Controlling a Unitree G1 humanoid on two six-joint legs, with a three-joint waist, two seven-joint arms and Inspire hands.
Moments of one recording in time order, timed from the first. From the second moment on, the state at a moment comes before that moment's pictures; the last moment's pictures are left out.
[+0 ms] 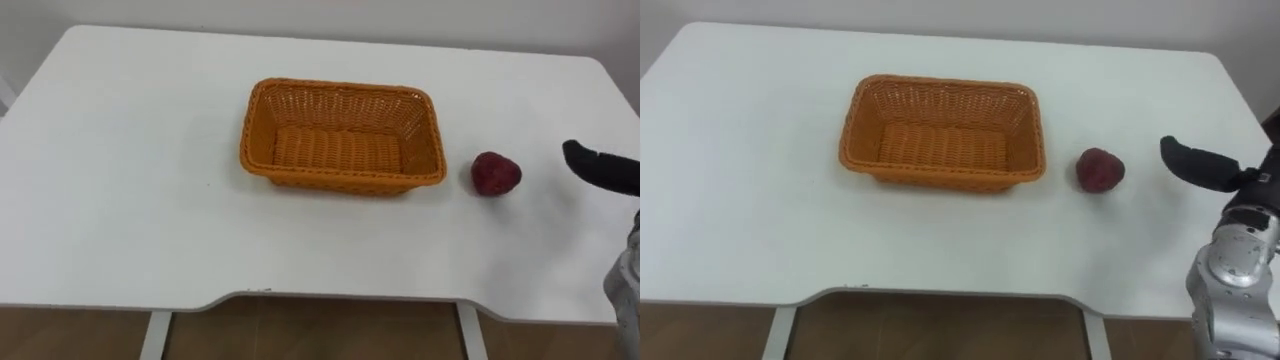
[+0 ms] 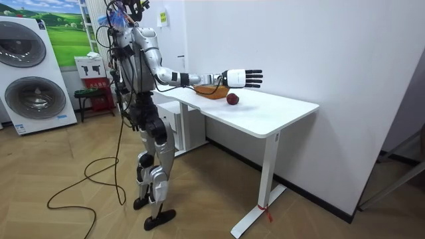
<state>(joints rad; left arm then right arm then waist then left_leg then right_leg) 0.26 0.23 0.25 1.00 0.27 0.04 0.09 -0.08 -0.42 -0.24 0.31 0.16 -0.04 -0.36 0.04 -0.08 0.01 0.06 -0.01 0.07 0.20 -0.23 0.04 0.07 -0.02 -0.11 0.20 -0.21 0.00</state>
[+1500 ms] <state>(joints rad) 0.26 0.24 0.21 1.00 0.28 0.04 0.06 -0.19 -0.43 -0.14 0.42 0.25 -0.02 -0.14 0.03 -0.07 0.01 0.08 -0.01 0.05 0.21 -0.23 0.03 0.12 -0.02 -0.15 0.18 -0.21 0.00</state>
